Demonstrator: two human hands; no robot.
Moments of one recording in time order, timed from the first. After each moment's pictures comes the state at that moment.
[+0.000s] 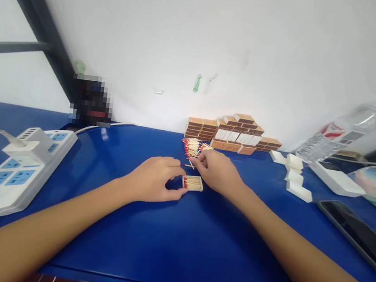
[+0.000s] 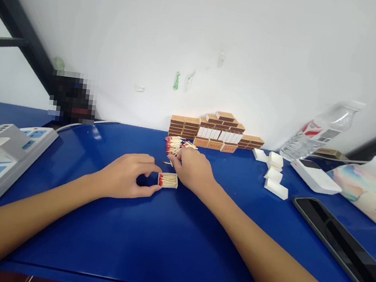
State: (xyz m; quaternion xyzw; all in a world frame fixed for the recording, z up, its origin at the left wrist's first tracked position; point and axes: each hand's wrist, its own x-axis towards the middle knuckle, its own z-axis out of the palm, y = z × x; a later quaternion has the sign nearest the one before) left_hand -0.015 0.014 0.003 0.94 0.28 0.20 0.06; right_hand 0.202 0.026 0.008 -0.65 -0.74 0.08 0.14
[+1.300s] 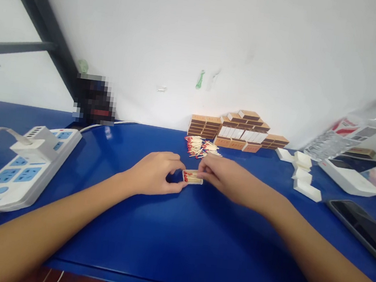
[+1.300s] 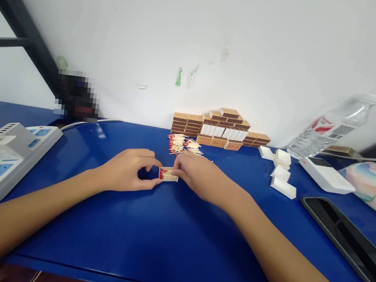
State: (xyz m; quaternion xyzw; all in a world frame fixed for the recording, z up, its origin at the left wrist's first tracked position) left_hand -0.021 0.019 0.004 0.93 0.31 0.20 0.08; right_hand 0.230 0.003 0.025 -0.47 -0.86 0.18 0.12
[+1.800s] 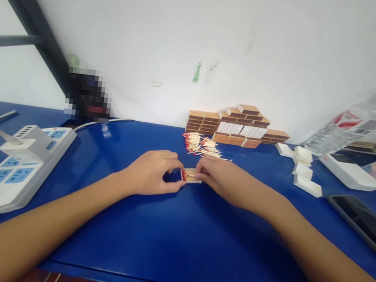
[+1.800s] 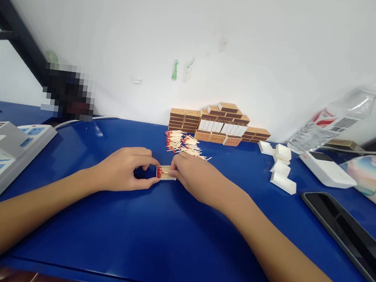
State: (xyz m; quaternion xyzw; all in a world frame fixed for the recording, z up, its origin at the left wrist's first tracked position) left_hand -0.019 0.019 0.005 0.93 0.30 0.19 0.07; right_hand 0.229 -0.004 0.022 -0.47 -0.86 0.17 0.09
